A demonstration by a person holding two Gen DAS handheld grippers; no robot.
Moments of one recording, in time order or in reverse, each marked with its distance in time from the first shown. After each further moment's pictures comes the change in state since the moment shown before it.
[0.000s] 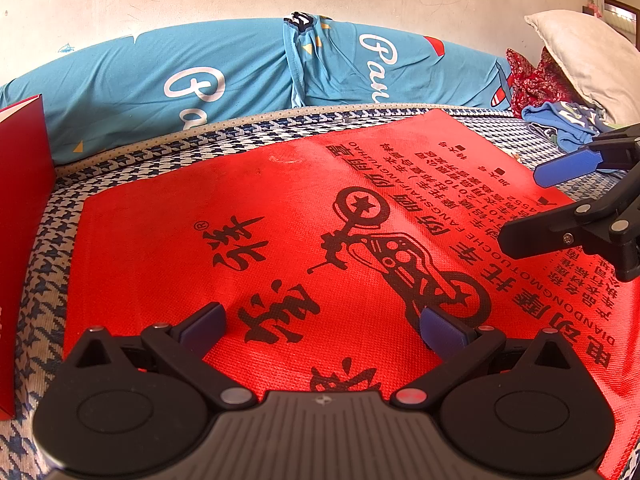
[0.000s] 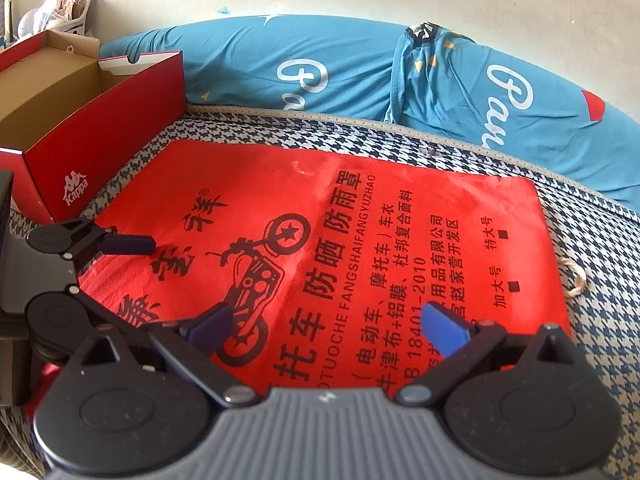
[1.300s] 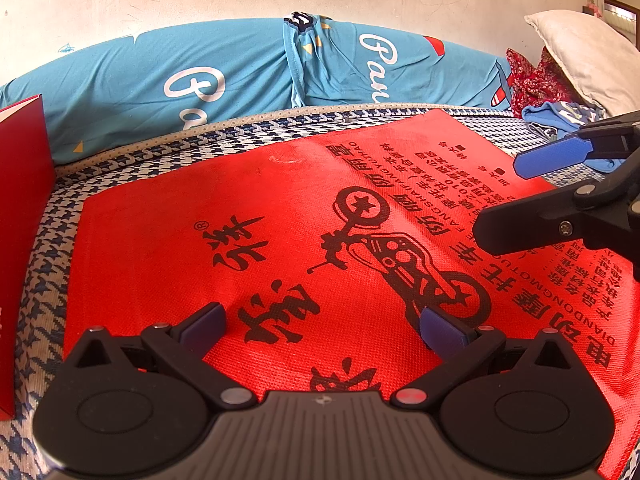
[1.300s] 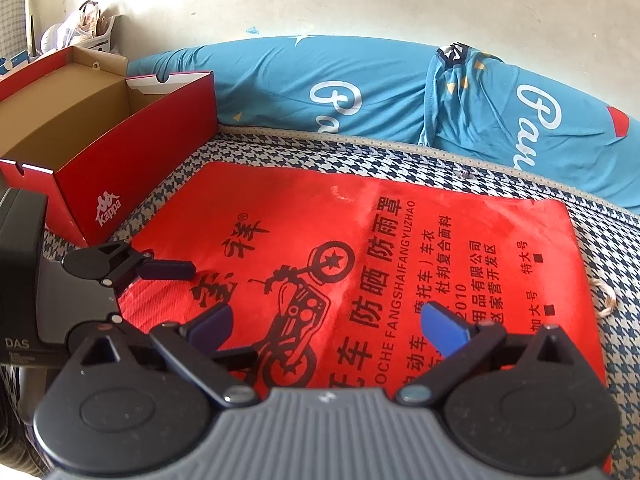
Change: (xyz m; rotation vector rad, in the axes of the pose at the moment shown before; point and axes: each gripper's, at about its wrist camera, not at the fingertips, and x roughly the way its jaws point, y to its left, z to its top) left arm 0.000 0.000 0.000 0.000 0.000 0.000; right arm -0.001 0.017 0.010 -0.001 -0.054 0.080
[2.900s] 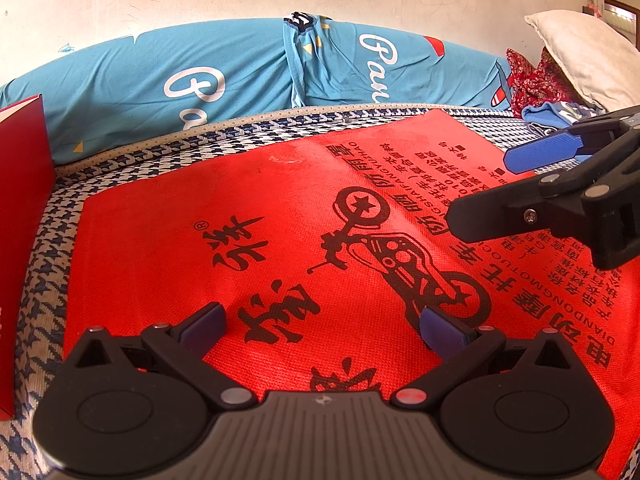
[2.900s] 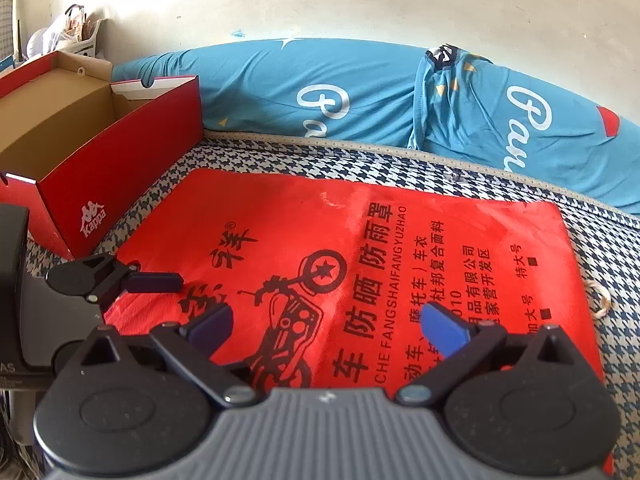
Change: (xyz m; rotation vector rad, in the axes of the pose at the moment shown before) left arm 0.000 0.000 0.000 0.000 -0.001 -0.001; right arm 0.006 0.001 0.005 0.033 -0.017 -0.046
